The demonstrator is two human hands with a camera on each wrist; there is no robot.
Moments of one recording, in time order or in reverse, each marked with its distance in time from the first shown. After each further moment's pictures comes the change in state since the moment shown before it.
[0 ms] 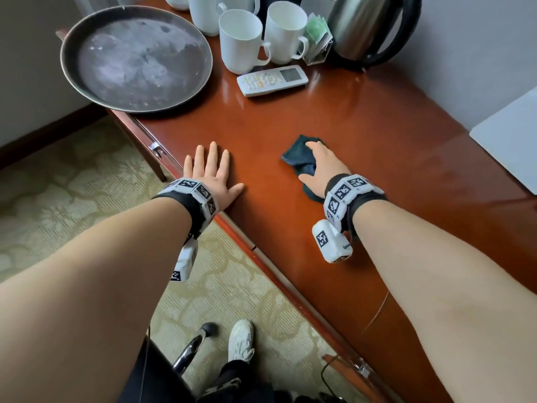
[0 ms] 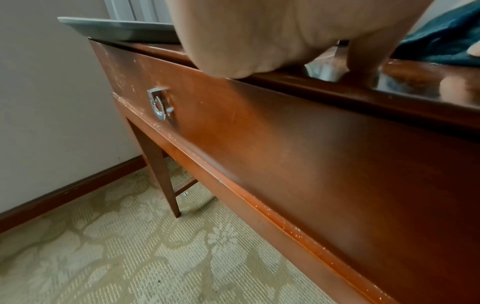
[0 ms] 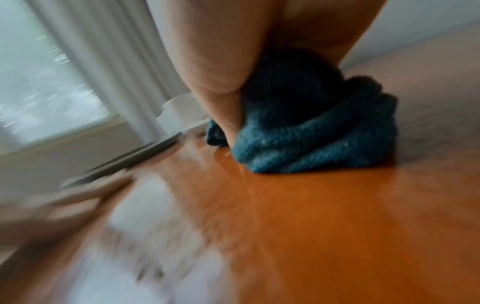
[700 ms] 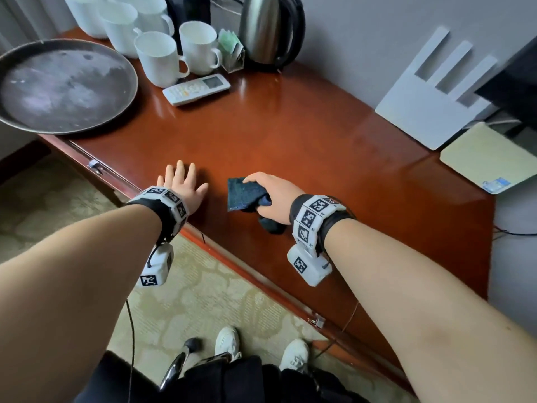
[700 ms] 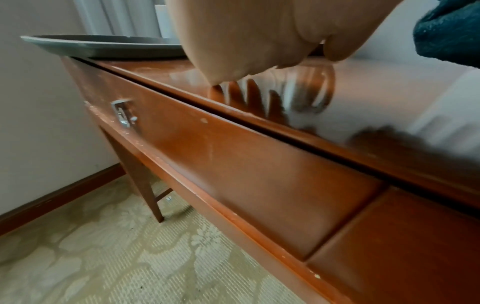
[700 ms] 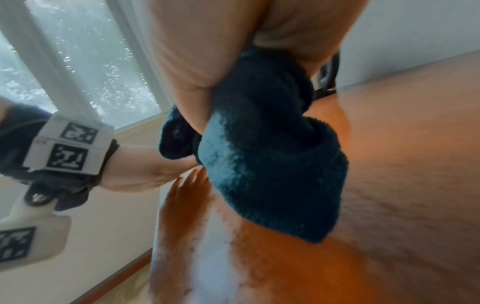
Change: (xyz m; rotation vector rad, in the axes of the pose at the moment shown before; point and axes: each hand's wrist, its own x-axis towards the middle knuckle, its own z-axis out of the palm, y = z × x) left_hand -0.030 0.059 0.002 -0.177 0.029 0.018; right_hand -0.123 0.022 -0.014 0.026 -0.123 -0.191
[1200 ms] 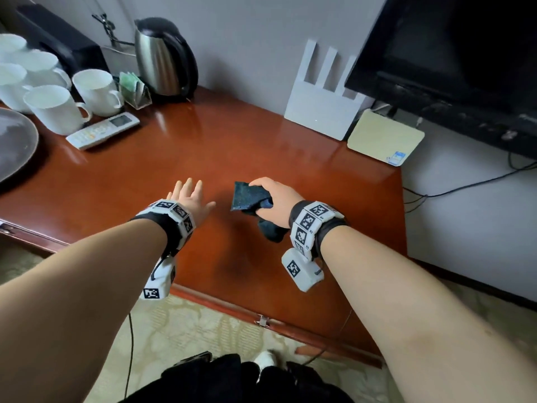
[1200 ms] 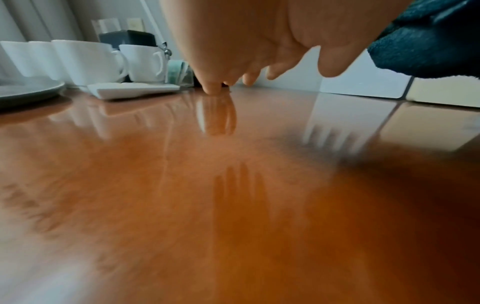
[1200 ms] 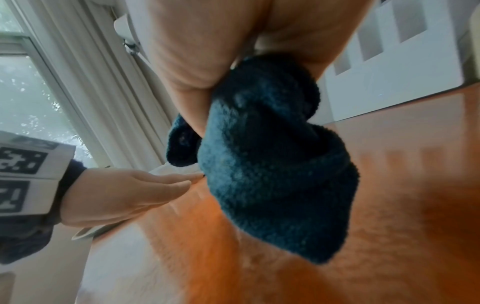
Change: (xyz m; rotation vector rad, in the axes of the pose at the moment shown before) left_hand -0.048 0.160 0.010 0.135 -0.070 0.245; right_hand -0.116 0.102 -0.040 0.179 0.266 0.250
